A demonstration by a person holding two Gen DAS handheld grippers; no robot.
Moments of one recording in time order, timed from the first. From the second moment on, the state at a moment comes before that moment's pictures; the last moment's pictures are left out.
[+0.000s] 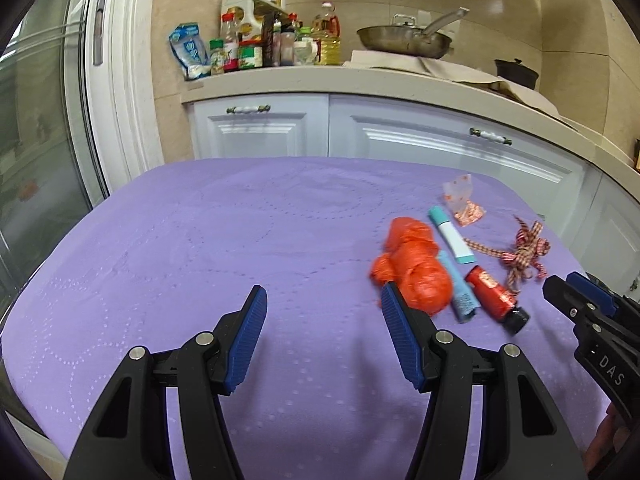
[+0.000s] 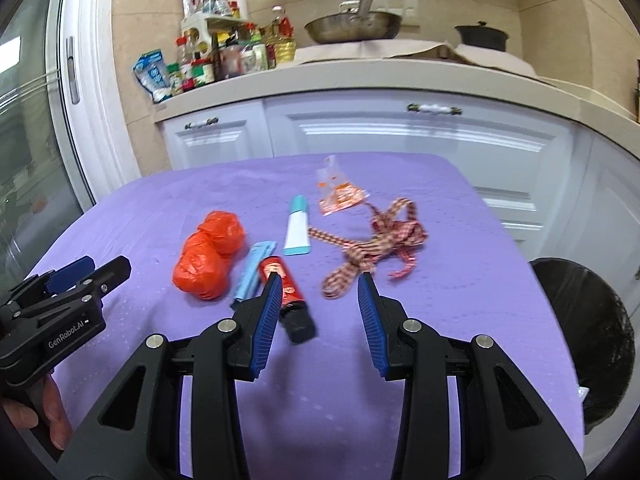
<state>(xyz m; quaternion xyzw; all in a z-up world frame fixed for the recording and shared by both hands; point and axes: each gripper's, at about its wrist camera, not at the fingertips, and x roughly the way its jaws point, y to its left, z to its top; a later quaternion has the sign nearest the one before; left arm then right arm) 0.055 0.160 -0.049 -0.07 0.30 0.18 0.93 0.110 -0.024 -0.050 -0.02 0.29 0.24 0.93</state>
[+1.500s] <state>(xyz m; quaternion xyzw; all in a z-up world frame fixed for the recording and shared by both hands) 0.122 0.119 -0.063 -0.05 0.37 0.10 0.92 0.124 -0.065 -0.058 -0.01 0.34 0.22 0.91</state>
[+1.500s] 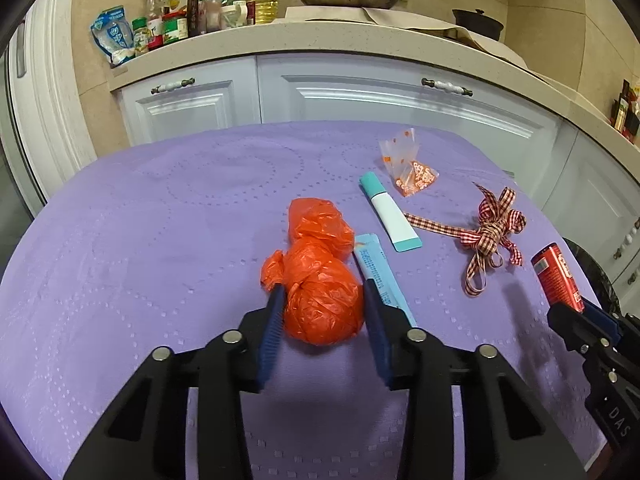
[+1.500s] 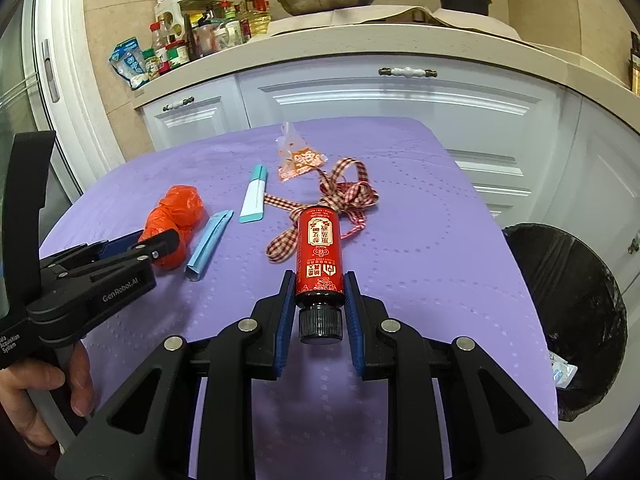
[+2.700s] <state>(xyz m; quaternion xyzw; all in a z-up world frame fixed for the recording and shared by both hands) 0.061 0.047 -0.012 -0.03 0.27 0.05 0.96 0.083 -0.165 -0.026 0.03 0.27 0.14 0.95</state>
